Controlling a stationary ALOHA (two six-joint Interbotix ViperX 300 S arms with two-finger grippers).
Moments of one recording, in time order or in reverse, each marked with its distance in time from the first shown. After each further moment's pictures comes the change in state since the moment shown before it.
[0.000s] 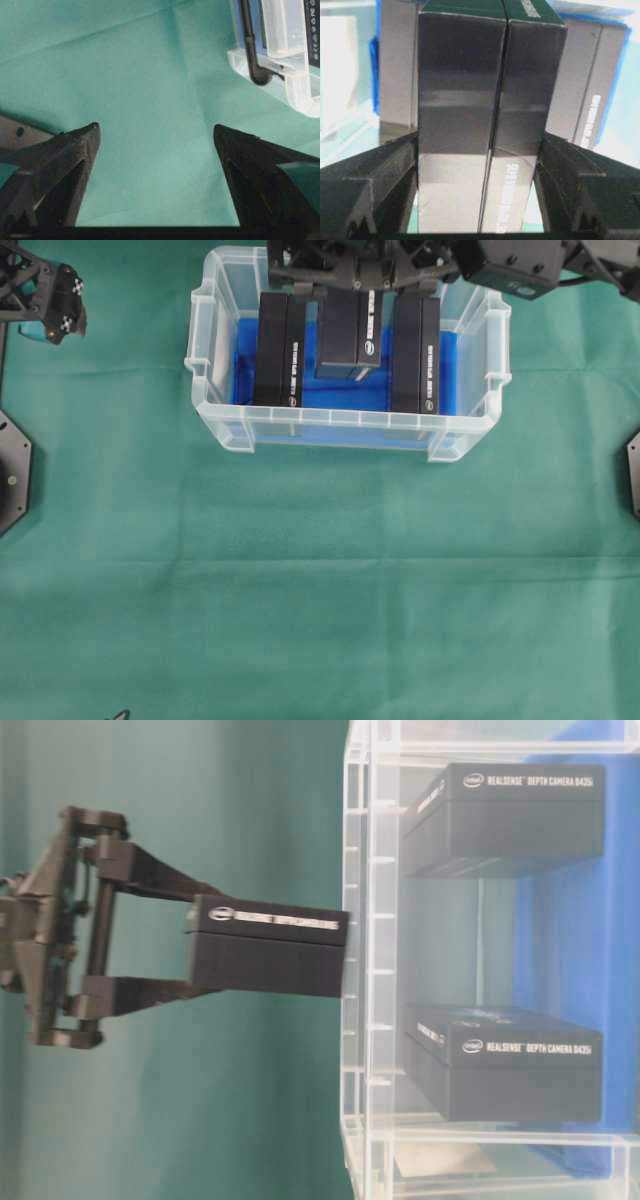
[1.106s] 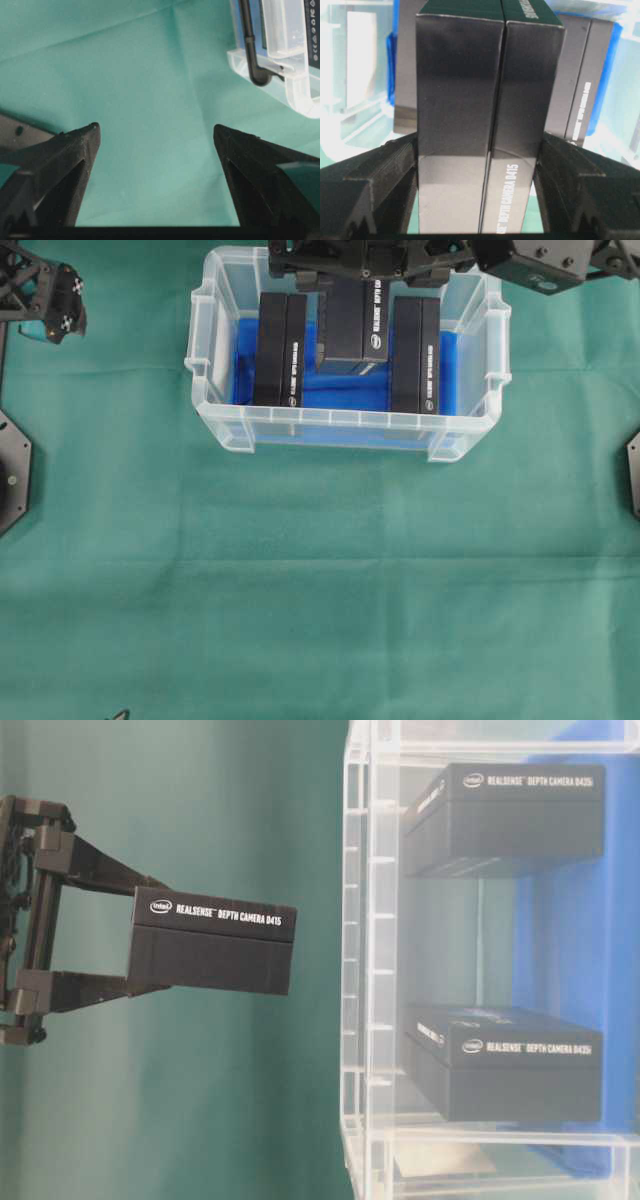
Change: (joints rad) left arm 0.000 0.000 0.000 0.000 0.002 -0.008; right arm 0.021 -0.002 -0.092 -0.011 0.075 -0.006
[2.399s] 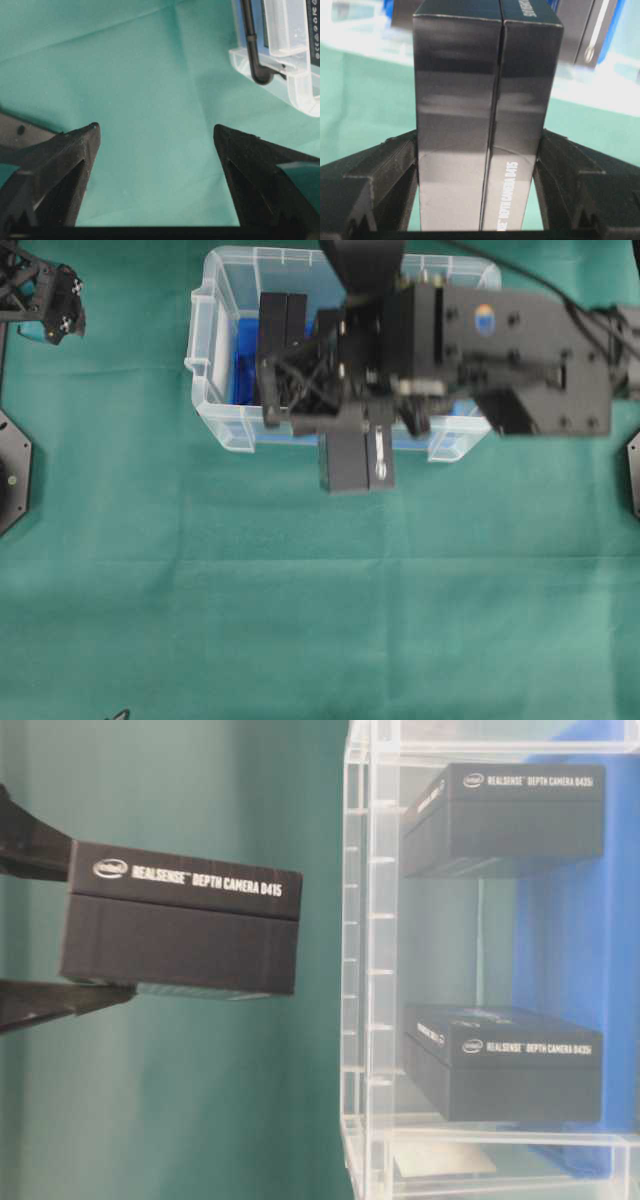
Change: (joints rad) left arm 0.000 -0.002 0.000 0.000 0.005 0.006; right arm 0.265 0.000 0.000 -0.031 0.064 0.179
